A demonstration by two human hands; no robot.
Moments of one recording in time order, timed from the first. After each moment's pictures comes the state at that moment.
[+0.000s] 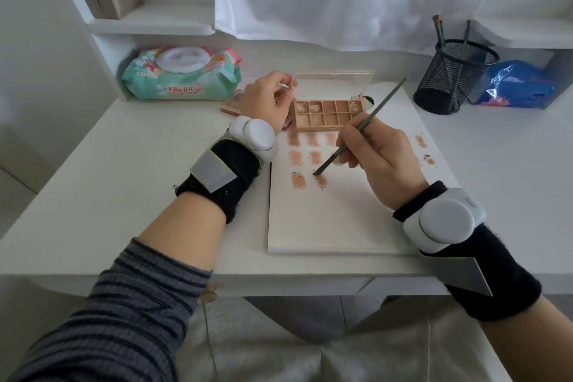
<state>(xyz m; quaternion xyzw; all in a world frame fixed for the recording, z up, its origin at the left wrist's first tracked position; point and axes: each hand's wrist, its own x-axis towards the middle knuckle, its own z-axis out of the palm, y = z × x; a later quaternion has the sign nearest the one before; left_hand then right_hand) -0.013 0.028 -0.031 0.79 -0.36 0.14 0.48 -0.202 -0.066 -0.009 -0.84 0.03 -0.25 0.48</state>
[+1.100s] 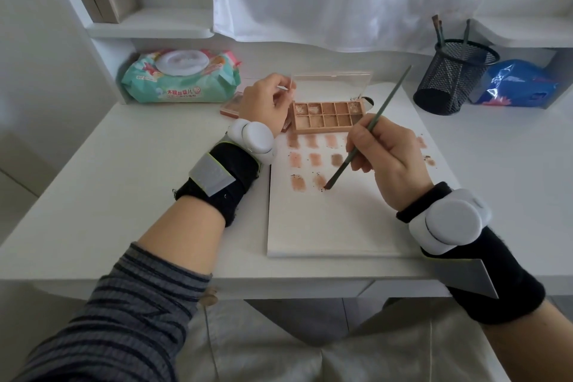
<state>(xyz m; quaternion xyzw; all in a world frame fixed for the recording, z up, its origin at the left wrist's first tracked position) -0.012 0.027 -0.035 0.79 -0.35 0.14 0.49 -0.204 -0.068 -0.008 -0.80 0.02 -0.28 0.52</state>
